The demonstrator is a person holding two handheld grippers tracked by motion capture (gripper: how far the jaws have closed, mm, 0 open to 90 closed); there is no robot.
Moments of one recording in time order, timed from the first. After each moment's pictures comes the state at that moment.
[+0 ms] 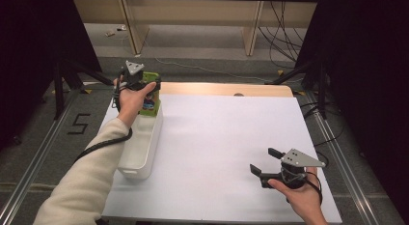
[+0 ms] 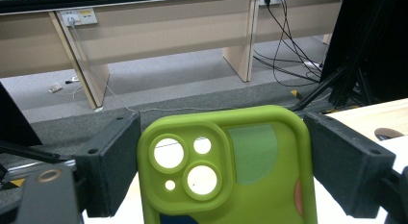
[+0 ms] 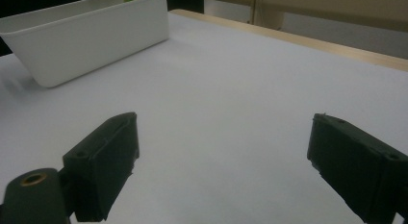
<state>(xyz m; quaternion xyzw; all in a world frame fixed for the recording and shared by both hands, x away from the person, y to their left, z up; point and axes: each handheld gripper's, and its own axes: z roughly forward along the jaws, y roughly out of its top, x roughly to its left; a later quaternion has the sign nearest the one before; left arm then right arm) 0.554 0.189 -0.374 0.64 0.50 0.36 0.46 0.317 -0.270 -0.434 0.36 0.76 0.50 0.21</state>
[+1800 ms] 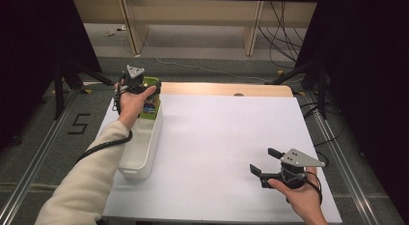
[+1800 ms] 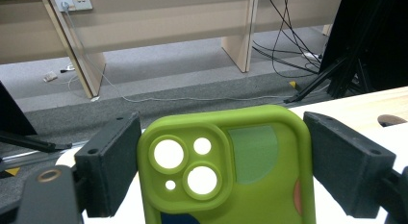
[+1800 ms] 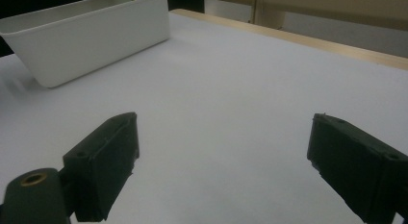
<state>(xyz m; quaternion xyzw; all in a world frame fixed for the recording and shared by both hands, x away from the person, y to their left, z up) 0.556 0.193 -0.390 0.65 0.51 0.34 0.45 0.317 -0.270 -0.435 0.36 0.76 0.50 0.21</state>
